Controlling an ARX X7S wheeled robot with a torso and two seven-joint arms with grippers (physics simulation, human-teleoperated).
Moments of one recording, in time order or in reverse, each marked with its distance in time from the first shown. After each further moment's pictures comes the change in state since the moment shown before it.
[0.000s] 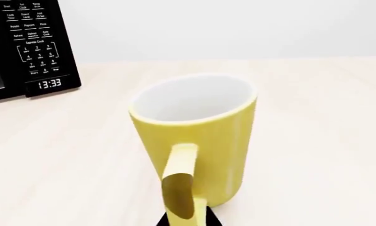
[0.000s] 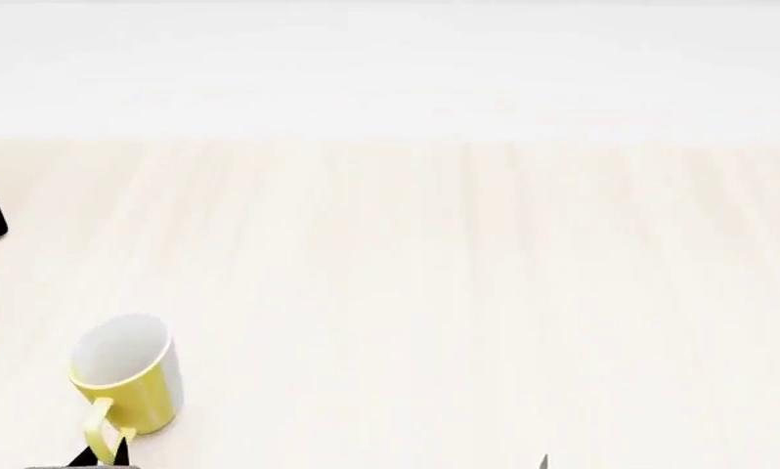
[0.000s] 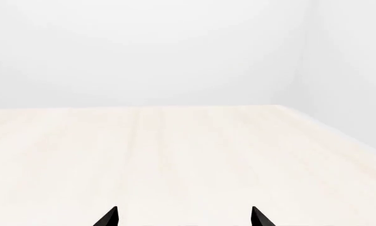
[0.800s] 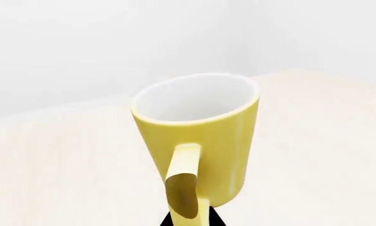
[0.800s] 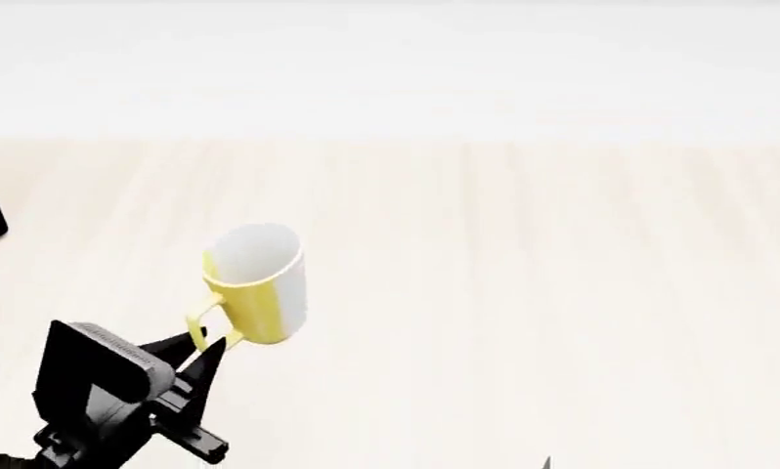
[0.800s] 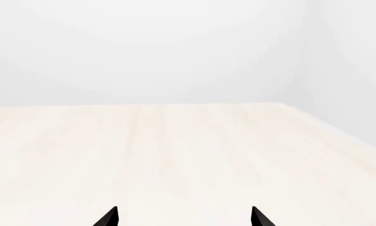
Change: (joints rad) left arm -0.430 -0.095 0.131 -0.379 -0.141 0.054 0.601; right arm 0.005 0.020 -0.014 0.018 0.023 -0.012 0.016
